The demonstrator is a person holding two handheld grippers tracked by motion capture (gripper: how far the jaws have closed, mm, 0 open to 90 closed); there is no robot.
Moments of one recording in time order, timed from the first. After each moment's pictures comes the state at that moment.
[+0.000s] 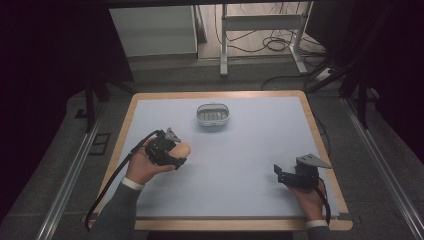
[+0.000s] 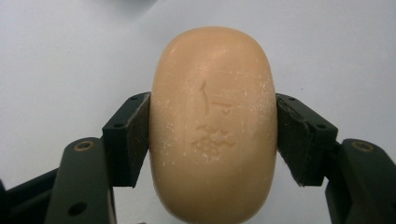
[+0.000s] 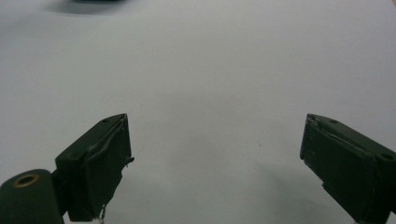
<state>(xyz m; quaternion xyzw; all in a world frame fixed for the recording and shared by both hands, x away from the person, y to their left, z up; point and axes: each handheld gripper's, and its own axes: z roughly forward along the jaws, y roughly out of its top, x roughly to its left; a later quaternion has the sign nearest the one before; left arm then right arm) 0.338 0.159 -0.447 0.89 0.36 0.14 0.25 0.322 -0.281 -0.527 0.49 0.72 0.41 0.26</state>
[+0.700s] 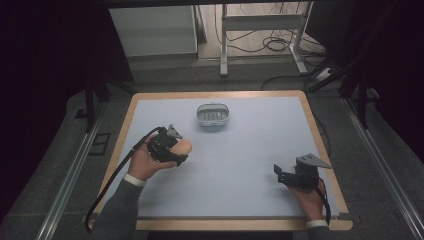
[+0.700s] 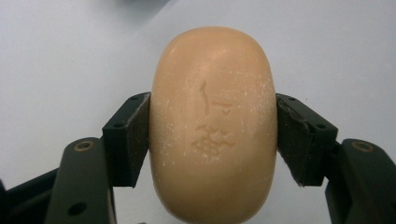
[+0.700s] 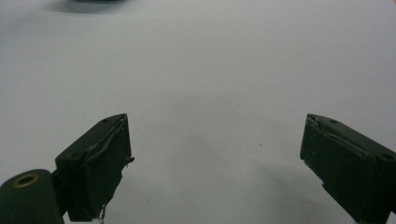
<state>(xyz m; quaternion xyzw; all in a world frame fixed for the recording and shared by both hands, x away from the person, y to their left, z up) 0.347 0.157 -0.445 0.89 0.36 0.15 0.25 0.322 -0.281 -0.527 0.49 0.72 0.41 0.26</state>
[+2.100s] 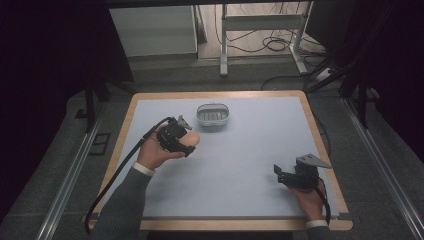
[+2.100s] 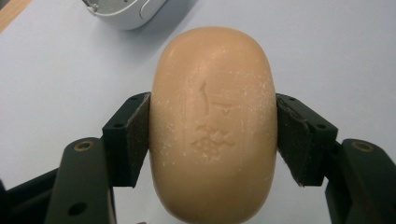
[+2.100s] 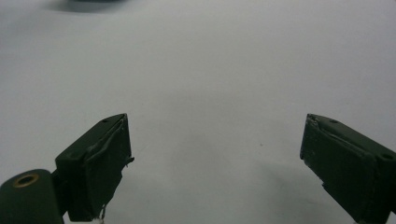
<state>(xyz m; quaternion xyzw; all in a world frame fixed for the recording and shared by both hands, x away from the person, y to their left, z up) 0.374 0.134 -0.432 0.90 0.34 0.15 0.25 0.322 -0.281 -0.527 0.49 0.73 0.41 0.25</state>
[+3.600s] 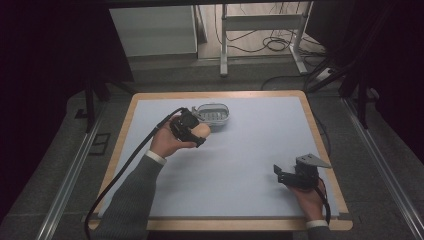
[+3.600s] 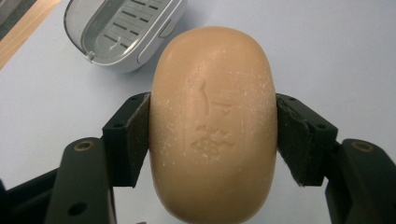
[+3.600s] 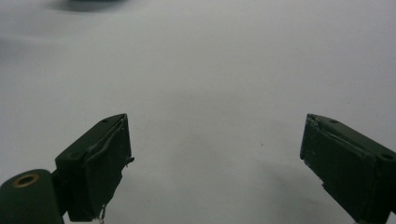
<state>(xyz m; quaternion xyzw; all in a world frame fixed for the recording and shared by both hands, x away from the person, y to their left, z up) 0.406 0.105 -0.423 0.91 0.31 0.15 0.24 0.322 -0.281 -0.527 0.49 0.73 0.41 0.25</state>
